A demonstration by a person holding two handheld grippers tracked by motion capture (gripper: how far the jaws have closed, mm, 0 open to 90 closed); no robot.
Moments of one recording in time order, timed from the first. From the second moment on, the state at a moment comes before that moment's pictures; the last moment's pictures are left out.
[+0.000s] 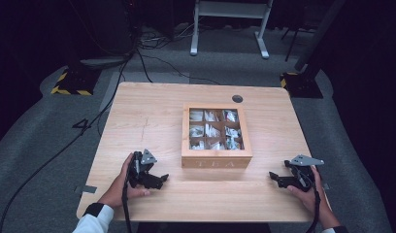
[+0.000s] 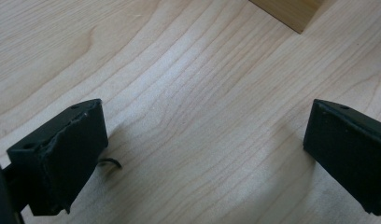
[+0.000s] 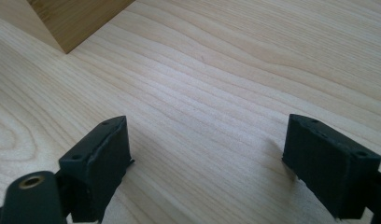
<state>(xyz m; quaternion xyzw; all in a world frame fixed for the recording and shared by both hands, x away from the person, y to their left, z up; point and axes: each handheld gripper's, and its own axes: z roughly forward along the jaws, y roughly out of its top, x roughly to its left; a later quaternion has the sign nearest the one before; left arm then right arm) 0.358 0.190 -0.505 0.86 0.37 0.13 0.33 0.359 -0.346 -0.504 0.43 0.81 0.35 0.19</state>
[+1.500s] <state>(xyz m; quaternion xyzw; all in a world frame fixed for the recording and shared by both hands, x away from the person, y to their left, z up) 0.362 0.192 -0.505 0.86 0.36 0.13 0.33 0.367 -0.252 -0.439 0.29 0.84 0.41 0.18</state>
